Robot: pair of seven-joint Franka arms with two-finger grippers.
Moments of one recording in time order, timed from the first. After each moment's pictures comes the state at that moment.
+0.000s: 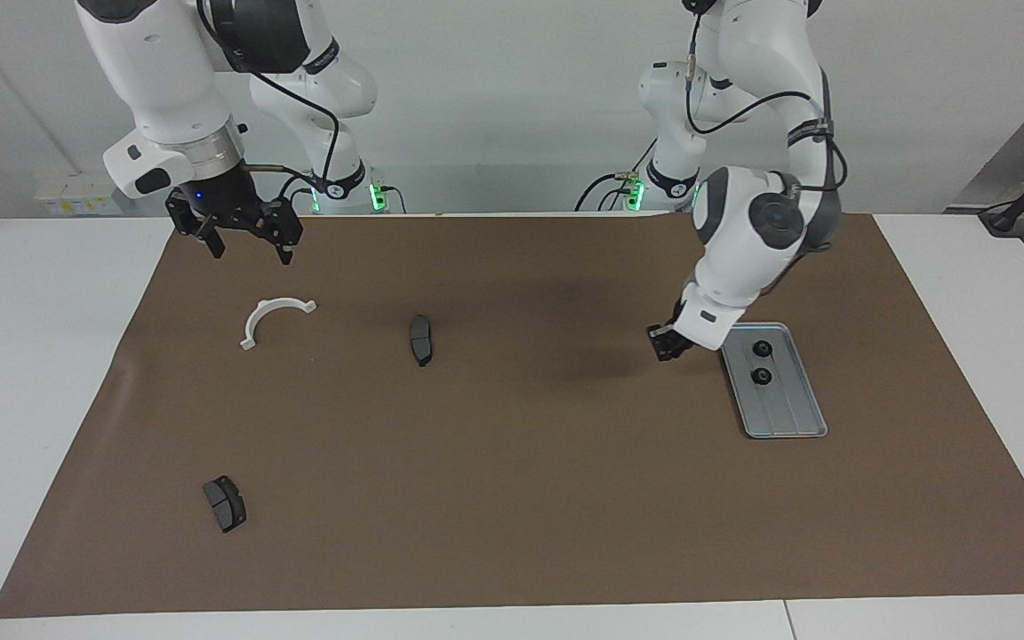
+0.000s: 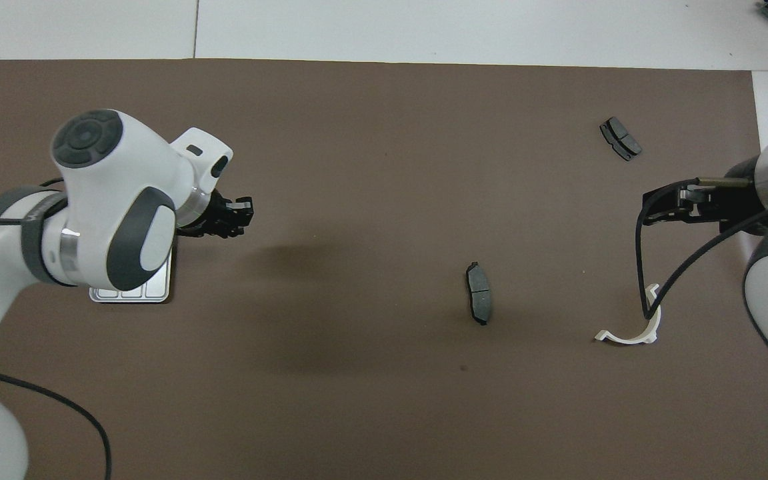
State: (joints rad) left arm -0.22 0.20 0.02 -1.87 -0.14 1.99 -0.27; right arm -0.02 -0.02 0.09 -1.65 -0.03 1.63 0.21
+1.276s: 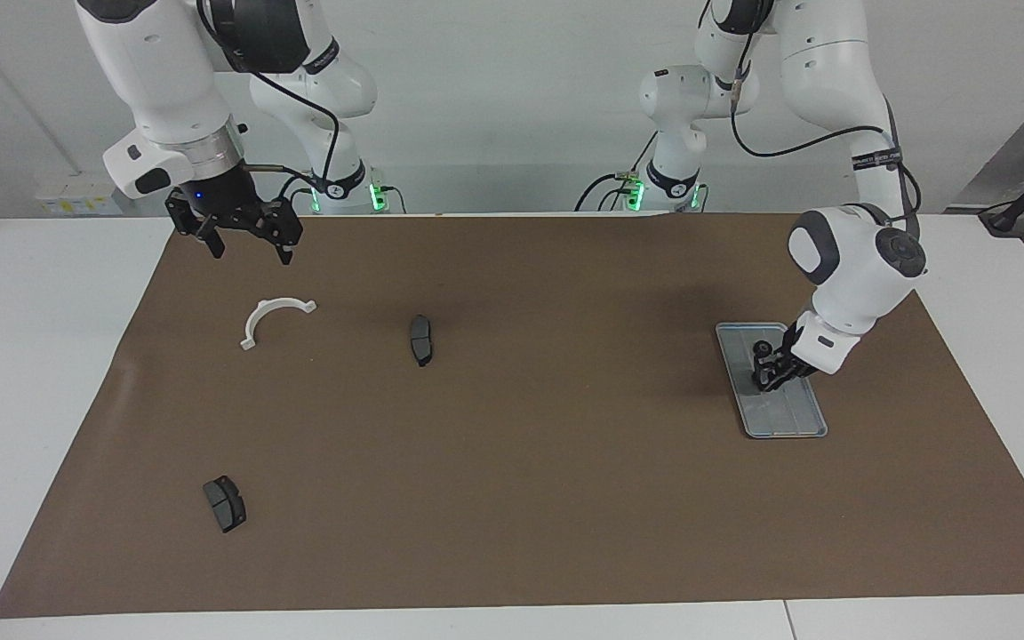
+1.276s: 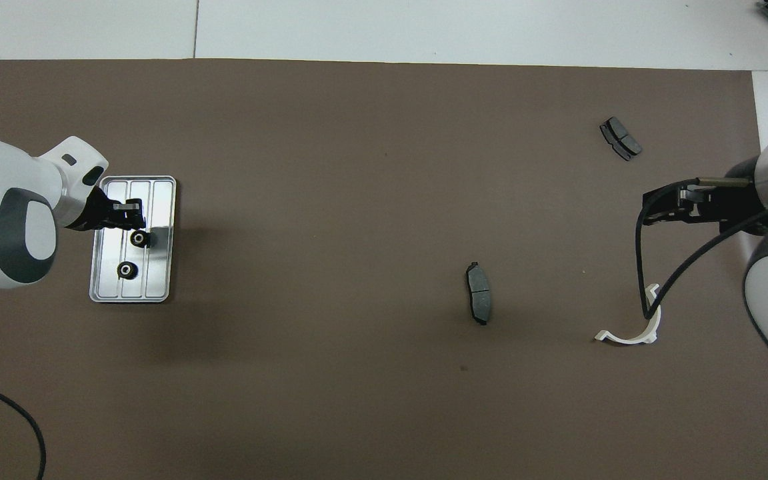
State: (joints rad) left arm 0.00 0.31 0.01 -1.97 -0.14 2.30 0.04; right arm -0.02 -0.02 0.09 -1.65 -0.03 1.63 0.21
